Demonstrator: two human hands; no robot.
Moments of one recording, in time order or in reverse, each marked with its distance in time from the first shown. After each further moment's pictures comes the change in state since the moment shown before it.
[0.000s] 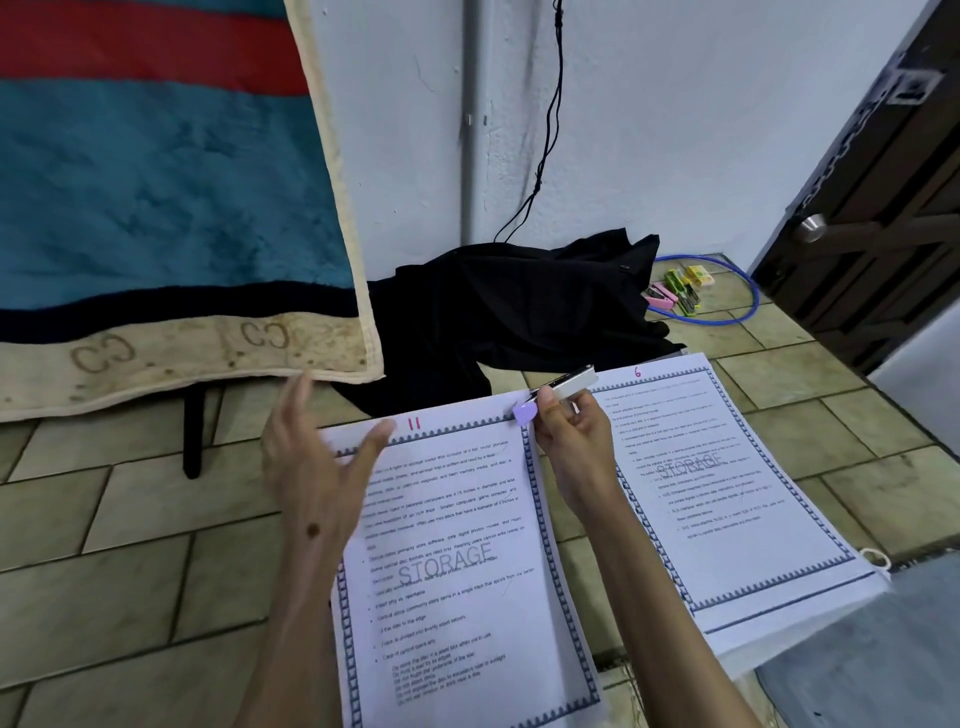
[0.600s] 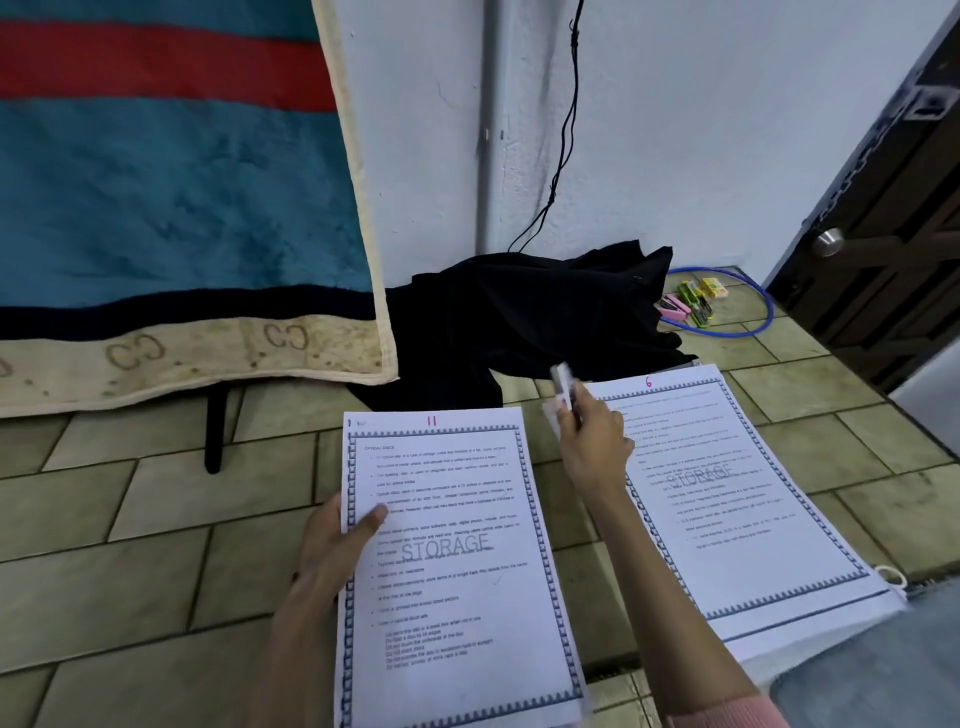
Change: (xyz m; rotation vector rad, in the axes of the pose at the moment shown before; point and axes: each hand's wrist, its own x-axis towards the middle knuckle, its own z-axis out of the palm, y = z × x) left_hand -0.035 -0.057 0.008 -0.427 -0.384 -0.426; right_hand 0.038 0.033 -0.024 -1.042 0.196 -0.096
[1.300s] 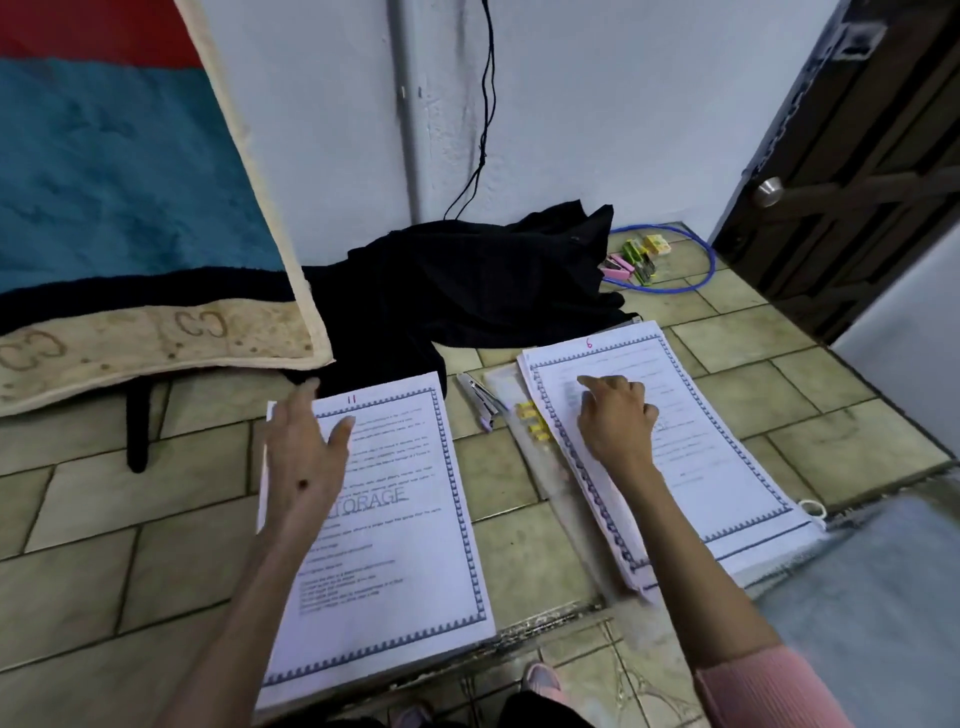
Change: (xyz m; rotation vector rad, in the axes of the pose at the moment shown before) left_hand 0.013 0.066 0.045 0.545 0.273 0.290; right_hand 0.013 0.074 -0.057 -0.358 -0.074 0.035
